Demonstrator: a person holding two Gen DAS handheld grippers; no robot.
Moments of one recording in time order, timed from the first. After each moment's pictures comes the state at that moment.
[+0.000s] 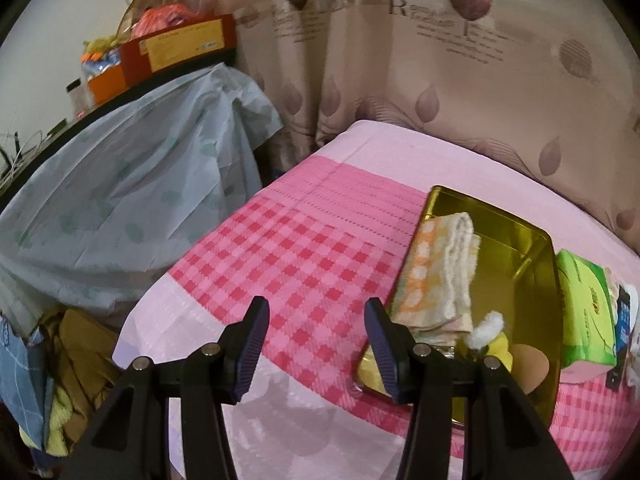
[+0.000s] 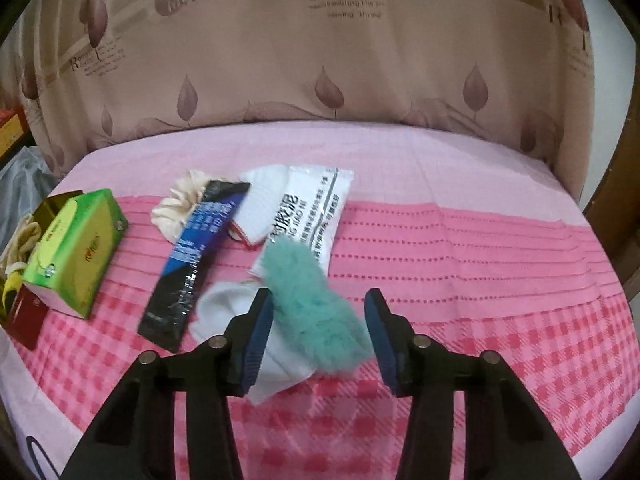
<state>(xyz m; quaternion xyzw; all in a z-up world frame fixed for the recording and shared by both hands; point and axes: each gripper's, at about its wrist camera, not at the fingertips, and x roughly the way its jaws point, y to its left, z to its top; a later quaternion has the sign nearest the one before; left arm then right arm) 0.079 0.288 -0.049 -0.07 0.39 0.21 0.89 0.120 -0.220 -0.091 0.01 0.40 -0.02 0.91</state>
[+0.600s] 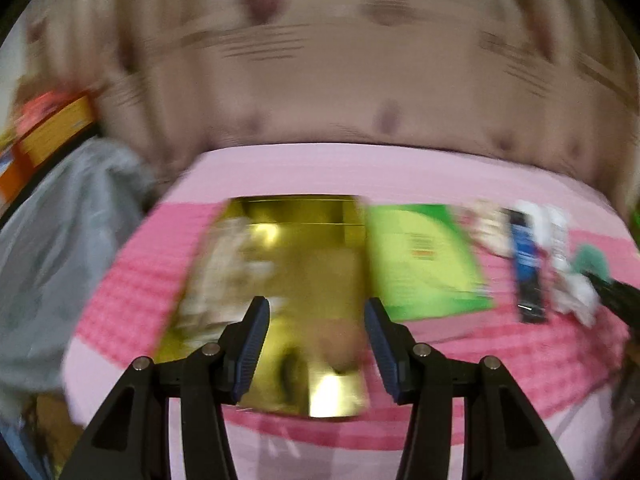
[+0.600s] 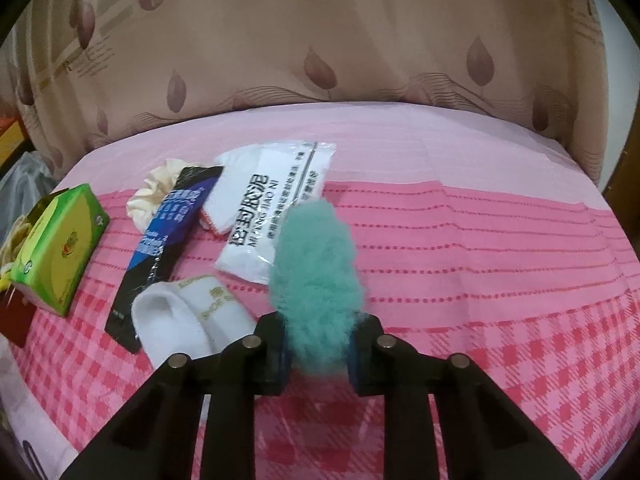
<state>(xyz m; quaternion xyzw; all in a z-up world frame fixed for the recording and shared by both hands) 0.092 0.112 -0.038 0.03 0.39 0.00 0.92 0.139 -0.244 -0.120 0.04 0.41 0.00 0.91</state>
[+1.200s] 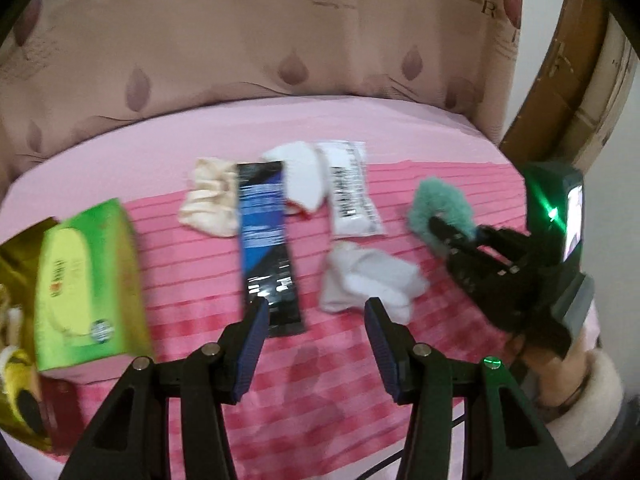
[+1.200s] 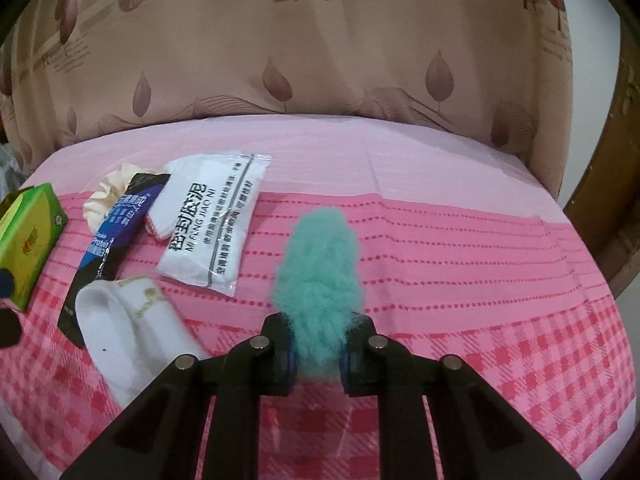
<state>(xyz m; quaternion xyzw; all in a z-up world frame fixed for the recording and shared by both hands) 0.123 -0.095 -0.073 0.04 0.47 -0.24 0.85 0.134 -0.265 -0.117 -0.01 0.39 -0.06 0.92</state>
